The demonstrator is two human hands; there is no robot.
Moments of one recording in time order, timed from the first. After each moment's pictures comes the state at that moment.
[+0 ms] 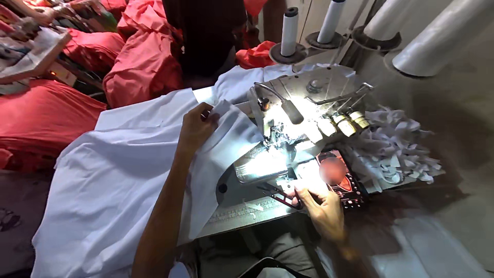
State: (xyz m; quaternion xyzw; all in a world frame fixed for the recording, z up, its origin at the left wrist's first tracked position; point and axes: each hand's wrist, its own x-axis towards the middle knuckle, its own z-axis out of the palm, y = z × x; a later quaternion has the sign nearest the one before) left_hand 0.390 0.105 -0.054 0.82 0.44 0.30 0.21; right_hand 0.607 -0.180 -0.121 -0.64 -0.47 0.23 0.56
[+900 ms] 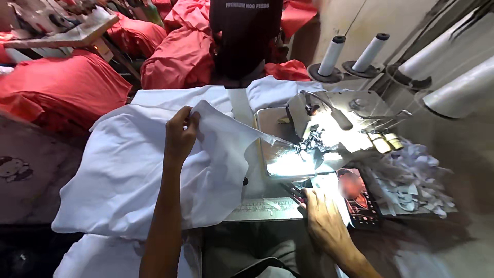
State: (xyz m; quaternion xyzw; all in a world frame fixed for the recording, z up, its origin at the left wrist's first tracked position) left_hand 0.265 0.064 -0.053 0.74 0.46 0.46 0.14; right_hand 0.601 -0.185 -0.152 -0.68 -0.71 -0.12 0.15
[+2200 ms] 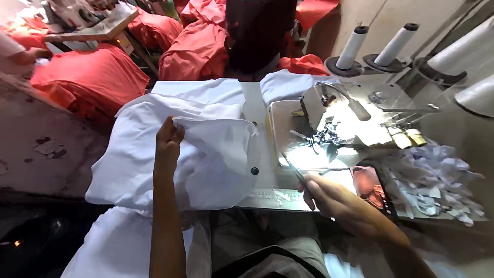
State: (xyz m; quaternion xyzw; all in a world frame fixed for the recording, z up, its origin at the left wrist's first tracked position) left_hand 0.196 0.012 -0.084 0.66 0.45 0.54 0.27; right_hand 0.601 -0.147 -0.044 -0.50 -0.69 0.47 0.24
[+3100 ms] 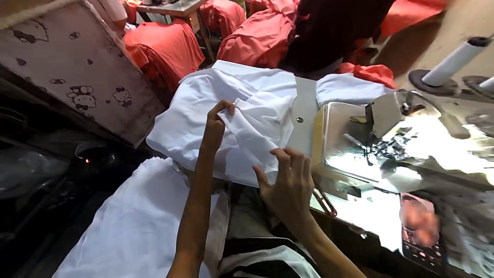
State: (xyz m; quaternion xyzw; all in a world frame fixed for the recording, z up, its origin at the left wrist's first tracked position) left_hand 0.192 -0.021 -0.093 0.62 0.35 0.63 0.31; right_hand 0.411 -0.135 -0.072 -0.51 -0.76 -0.09 0.40
